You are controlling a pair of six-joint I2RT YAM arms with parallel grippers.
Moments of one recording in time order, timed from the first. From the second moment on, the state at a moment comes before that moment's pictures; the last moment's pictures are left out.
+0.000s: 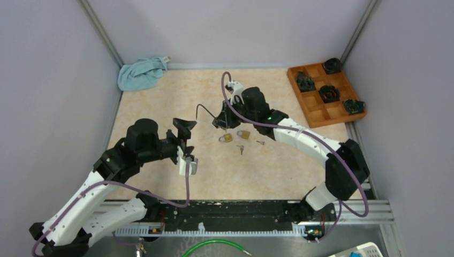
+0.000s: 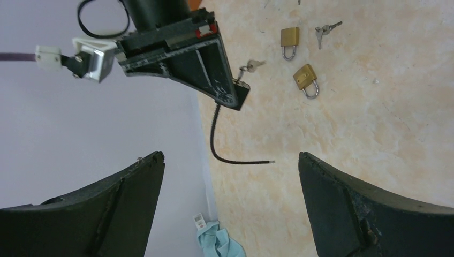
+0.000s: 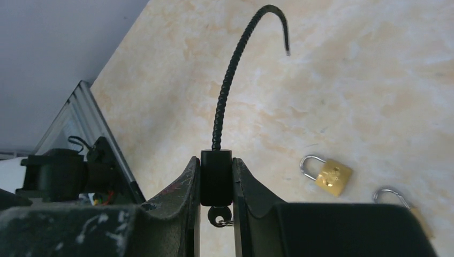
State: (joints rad) left arm -0.75 0.76 1.02 -0.72 0.30 1.31; right arm 0.70 1.48 1.15 -0.10 -0.33 0.35
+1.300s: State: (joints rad) left arm -0.75 0.97 1.03 -0.56 0.10 1.02; right arm 0.71 1.45 1.02 -0.16 0.00 0.44
